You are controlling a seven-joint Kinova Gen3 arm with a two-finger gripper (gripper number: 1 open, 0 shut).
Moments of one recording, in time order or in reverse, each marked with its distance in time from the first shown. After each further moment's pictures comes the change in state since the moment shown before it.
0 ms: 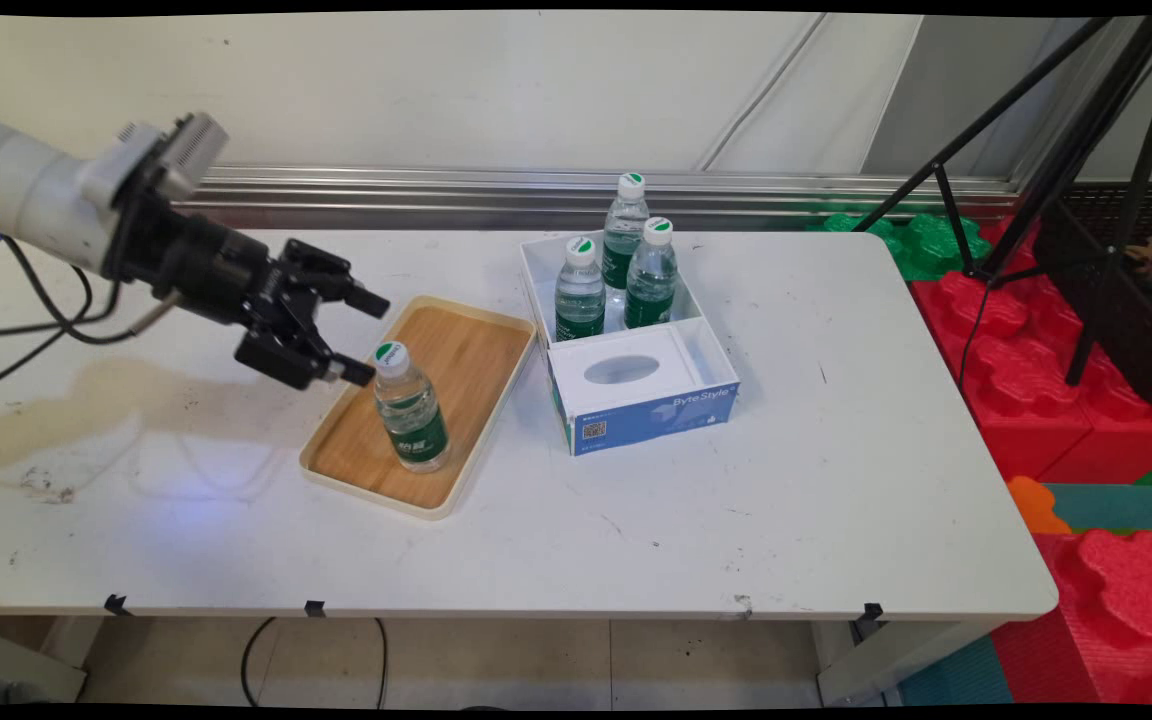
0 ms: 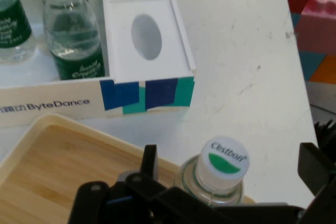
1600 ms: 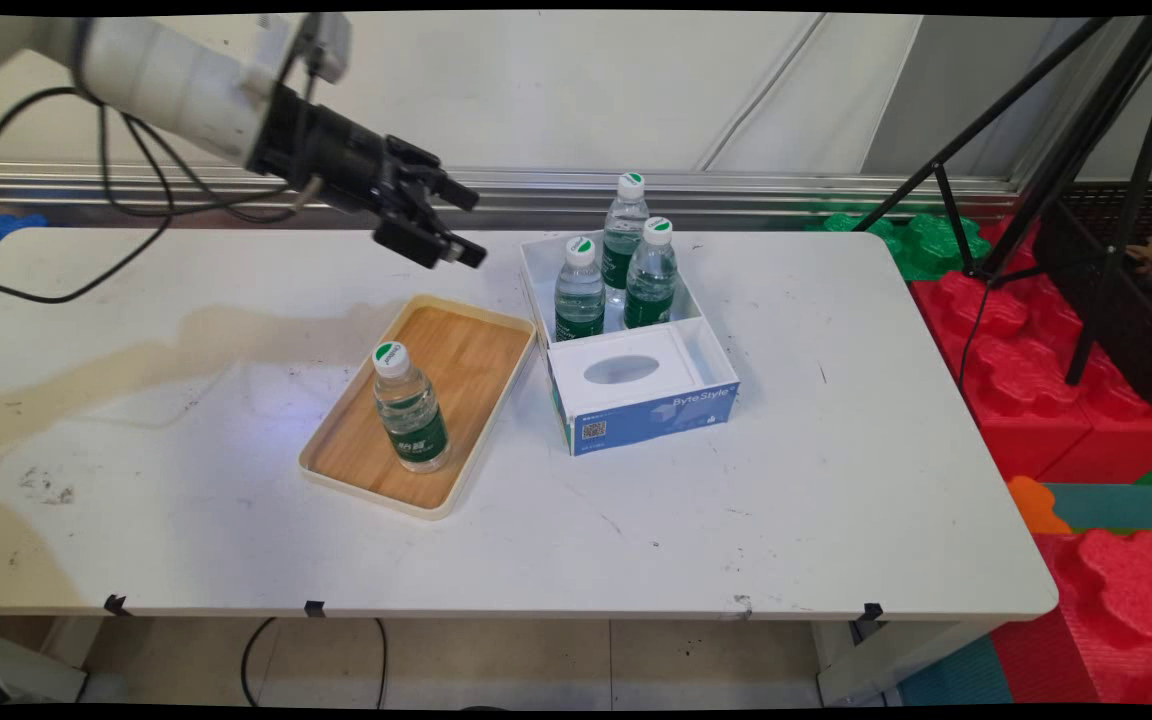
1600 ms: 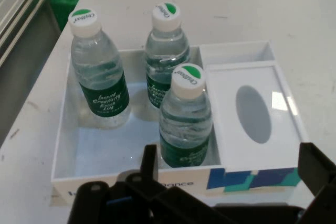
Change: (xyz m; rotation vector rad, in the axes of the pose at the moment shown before) arm 0.088 -0.077 0.051 0.122 0.009 0.007
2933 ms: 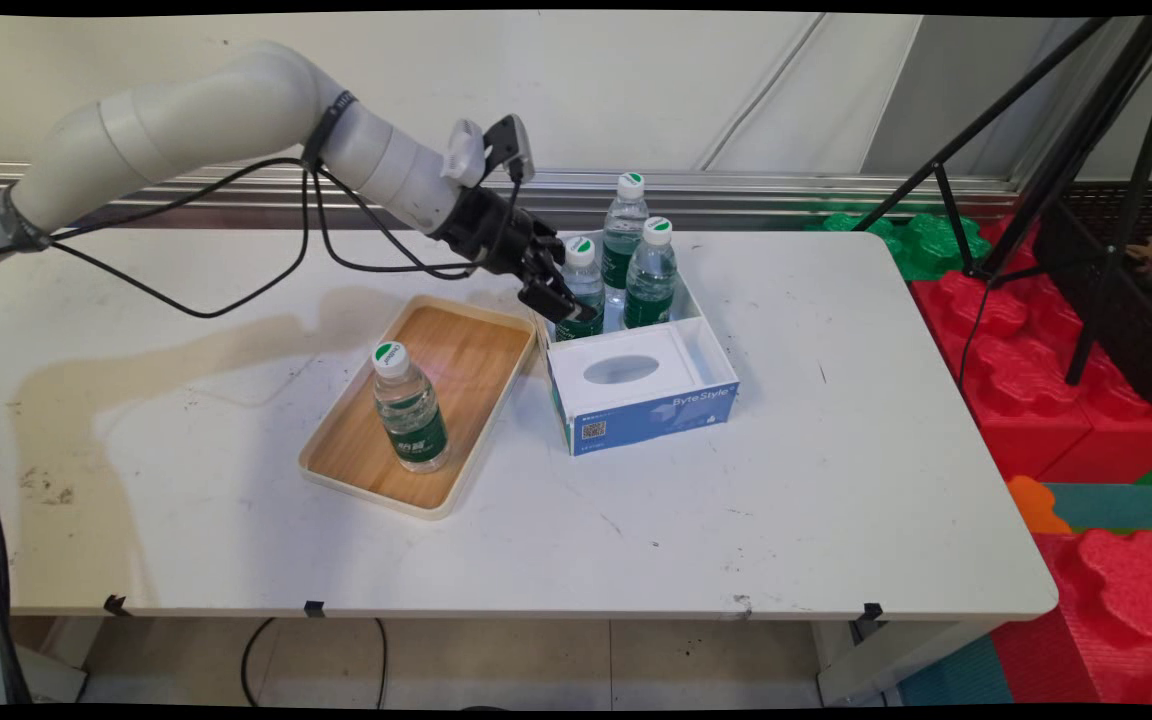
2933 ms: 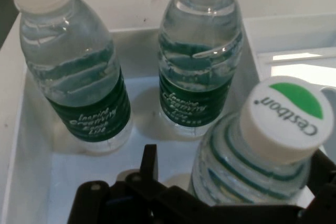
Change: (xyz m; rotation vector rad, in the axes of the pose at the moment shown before) arm -0.003 -0.033 0.168 -0.028 -0.096 0.007
